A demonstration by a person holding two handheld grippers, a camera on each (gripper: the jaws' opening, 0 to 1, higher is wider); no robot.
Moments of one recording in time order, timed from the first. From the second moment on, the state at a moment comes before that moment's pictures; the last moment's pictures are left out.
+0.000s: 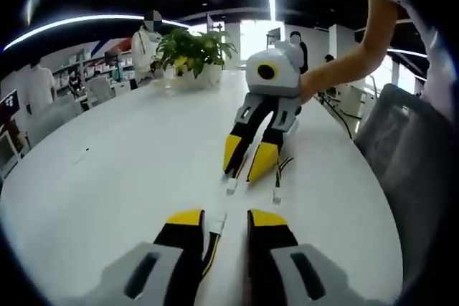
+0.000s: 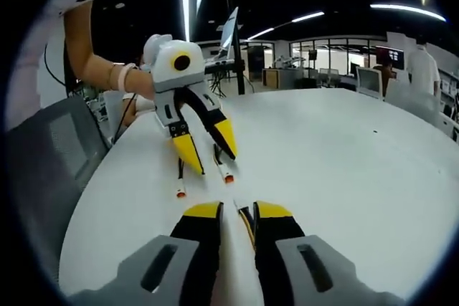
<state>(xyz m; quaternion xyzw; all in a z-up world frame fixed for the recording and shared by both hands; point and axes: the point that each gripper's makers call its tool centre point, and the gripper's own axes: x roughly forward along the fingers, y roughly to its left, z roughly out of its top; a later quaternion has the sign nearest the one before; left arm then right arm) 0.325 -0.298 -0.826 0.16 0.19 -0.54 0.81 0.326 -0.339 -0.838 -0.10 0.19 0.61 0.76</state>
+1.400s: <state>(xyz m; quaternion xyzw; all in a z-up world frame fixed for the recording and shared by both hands) 0.329 -0.302 -0.846 0.15 0.19 -0.57 0.79 0.323 -0.333 -0.849 -0.14 0.18 0.64 0.73</state>
